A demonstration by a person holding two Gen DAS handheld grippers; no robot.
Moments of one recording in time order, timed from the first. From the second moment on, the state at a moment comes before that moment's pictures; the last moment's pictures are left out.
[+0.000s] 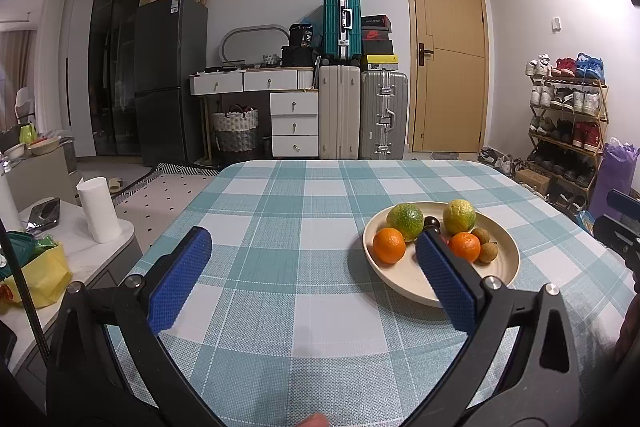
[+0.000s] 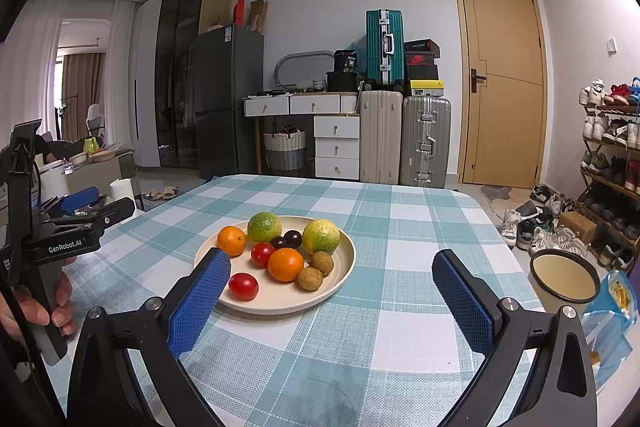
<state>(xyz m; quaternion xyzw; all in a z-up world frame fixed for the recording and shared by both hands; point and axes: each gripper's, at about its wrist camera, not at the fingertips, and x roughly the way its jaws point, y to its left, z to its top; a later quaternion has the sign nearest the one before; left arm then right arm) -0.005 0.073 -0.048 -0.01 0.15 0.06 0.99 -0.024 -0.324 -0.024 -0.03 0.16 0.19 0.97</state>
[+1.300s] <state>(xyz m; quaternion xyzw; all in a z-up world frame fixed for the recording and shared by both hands) -0.008 0.072 -0.046 -0.02 0.15 0.06 0.99 -0.024 -0.324 -0.025 -0.03 0.16 0.19 0.97</state>
